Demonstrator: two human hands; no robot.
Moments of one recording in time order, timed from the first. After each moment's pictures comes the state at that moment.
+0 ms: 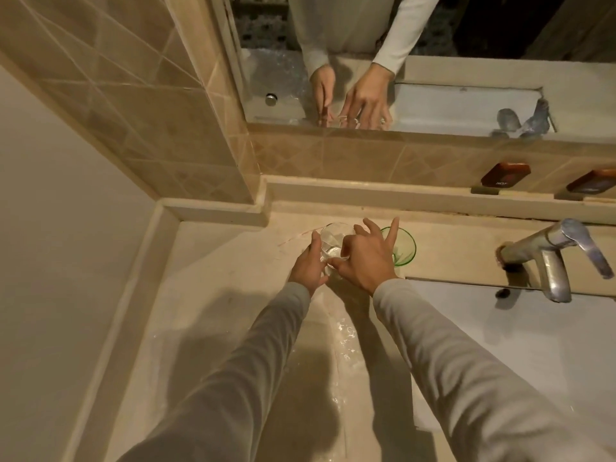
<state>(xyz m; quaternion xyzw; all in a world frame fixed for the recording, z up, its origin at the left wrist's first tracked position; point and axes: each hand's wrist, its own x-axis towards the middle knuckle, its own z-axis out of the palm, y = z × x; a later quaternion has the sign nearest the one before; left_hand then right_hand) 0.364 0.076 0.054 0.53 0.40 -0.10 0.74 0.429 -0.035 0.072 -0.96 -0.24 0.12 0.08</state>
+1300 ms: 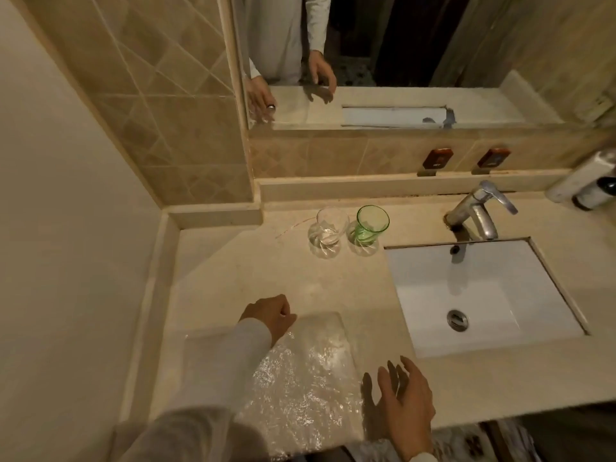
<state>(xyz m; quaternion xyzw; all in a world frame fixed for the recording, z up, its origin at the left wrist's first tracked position) 0.186 0.154 0.038 0.93 0.11 -0.23 0.28 0.095 -0.138 0.025 -0.89 0.26 0.09 0.36</state>
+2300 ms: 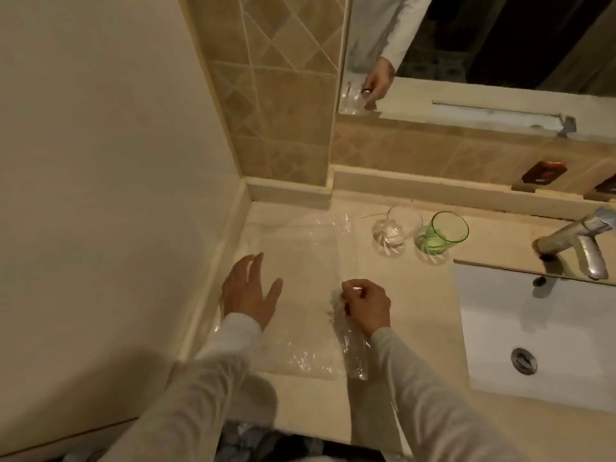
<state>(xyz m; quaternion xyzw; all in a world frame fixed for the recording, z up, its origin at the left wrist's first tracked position) 0.116 0.237 0.034 0.91 0.33 0.08 0.25 0.220 0.026 0.036 -0.84 0.06 0.22 0.49</state>
